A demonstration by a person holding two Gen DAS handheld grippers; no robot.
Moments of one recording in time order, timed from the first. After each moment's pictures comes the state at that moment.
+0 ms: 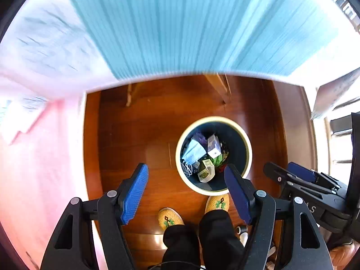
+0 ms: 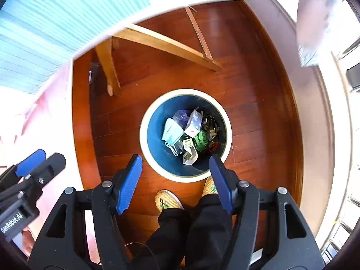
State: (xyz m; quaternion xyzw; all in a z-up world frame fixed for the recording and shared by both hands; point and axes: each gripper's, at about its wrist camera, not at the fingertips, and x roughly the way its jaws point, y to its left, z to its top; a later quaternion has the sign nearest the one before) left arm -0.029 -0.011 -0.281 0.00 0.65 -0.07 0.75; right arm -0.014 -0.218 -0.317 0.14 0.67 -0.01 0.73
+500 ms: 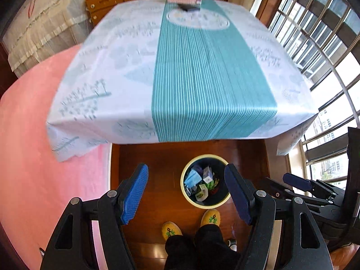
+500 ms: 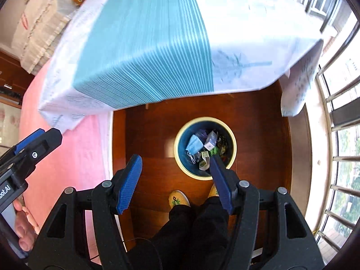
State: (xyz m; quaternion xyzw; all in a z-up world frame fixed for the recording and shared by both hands) left arm -0.035 0.019 -0.063 -0.01 0.57 -0.06 0.82; right arm -0.010 -0.189 -0.121 0.11 0.62 0.05 0.77
